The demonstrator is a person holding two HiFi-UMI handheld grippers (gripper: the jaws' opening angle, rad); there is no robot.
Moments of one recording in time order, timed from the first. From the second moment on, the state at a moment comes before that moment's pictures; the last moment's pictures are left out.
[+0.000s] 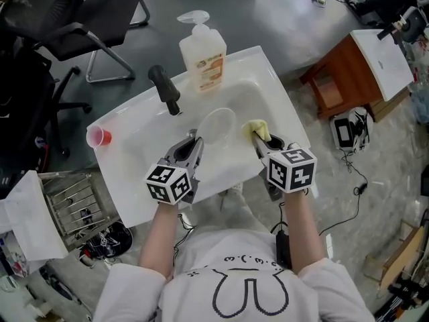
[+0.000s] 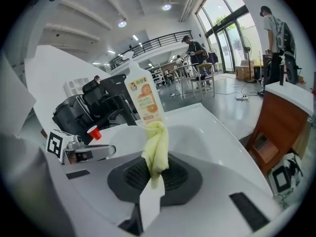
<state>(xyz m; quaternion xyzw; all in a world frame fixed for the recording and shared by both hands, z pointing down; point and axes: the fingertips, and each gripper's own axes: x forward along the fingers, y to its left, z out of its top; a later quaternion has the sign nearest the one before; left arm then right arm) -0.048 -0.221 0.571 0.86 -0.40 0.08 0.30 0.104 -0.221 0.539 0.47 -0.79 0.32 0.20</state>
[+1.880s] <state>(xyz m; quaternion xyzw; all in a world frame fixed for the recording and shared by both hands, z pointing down) -0.024 -0.262 0.743 0.67 -0.48 0.26 0.51 0.116 -0.231 0.574 0.47 -0.79 0.36 0.18</state>
